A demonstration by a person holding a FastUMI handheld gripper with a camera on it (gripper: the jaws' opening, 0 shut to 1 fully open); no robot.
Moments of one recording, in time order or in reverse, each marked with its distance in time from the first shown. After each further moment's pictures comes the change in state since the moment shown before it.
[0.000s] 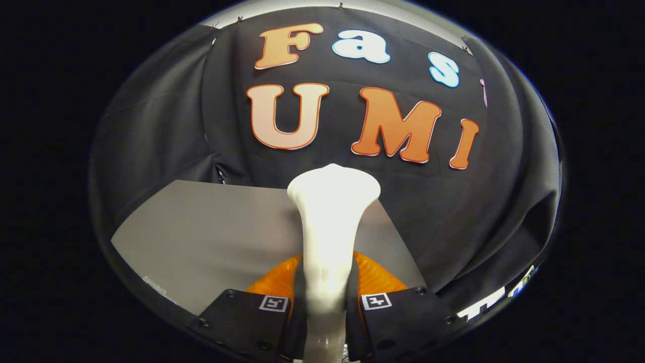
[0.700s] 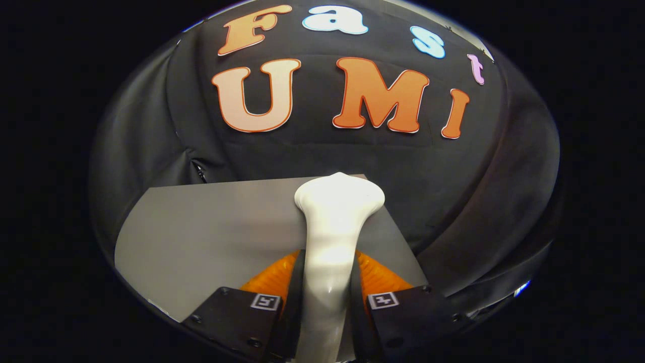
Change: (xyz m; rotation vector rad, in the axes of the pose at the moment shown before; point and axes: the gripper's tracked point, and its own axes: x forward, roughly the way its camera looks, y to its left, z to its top) arm 0.059 -0.031 -0.013 0.112 0.210 -0.114
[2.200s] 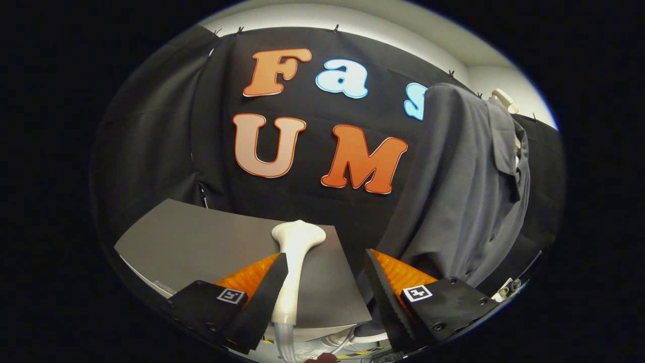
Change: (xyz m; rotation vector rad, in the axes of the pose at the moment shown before) arm -0.120 -0.026 0.058 -0.152 -0.271 -0.073
